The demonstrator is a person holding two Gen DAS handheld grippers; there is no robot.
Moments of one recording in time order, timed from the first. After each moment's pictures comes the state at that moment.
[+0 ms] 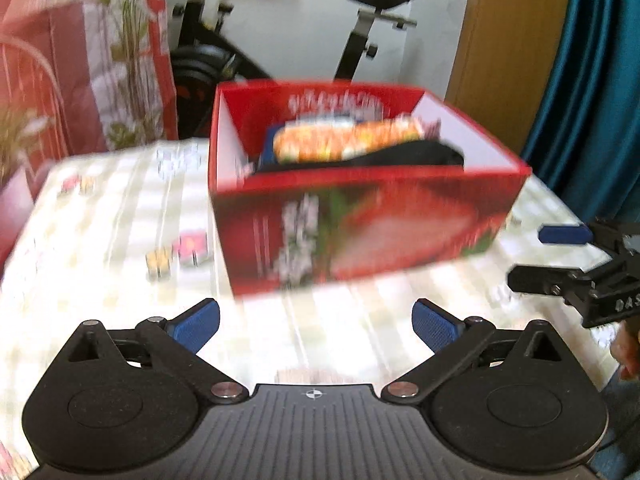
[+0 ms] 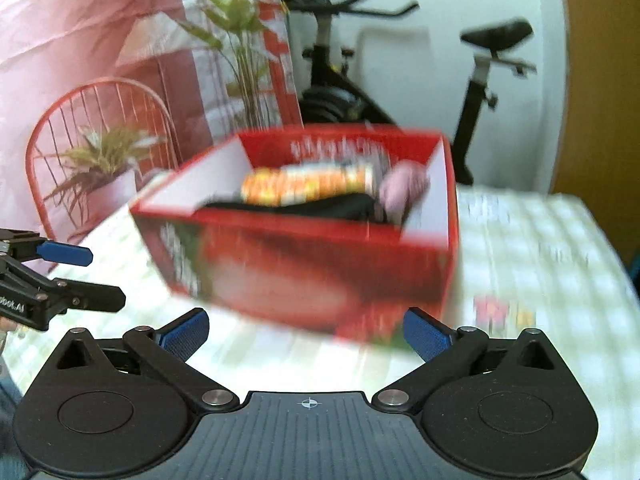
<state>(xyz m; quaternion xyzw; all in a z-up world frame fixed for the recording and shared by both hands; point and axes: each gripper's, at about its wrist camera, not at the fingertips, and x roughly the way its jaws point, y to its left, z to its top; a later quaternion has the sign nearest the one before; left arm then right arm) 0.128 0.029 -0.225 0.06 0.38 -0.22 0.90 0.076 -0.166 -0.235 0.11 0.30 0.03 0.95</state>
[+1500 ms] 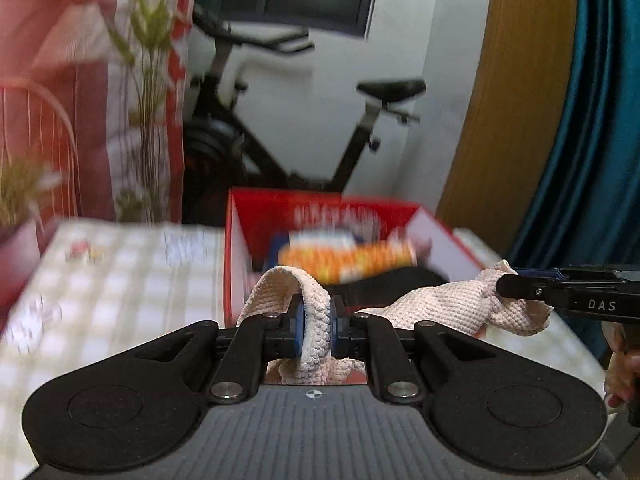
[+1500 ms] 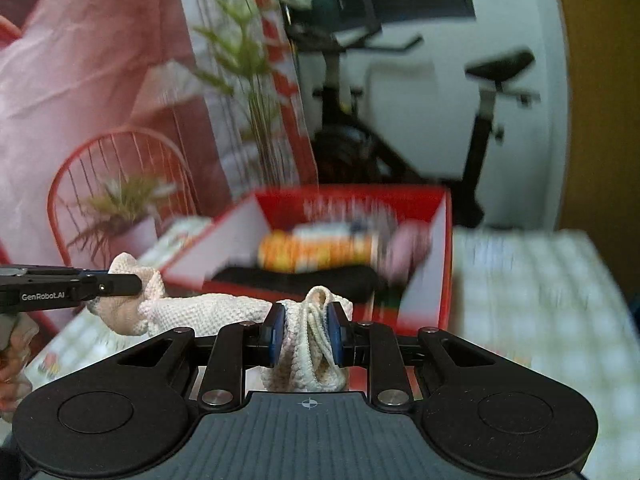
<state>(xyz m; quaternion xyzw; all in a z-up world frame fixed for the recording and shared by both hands) 0.137 0.036 -0.157 0.00 0.26 -0.22 0.94 0.096 -0.191 -0.153 0.10 0.22 0.05 0.97</state>
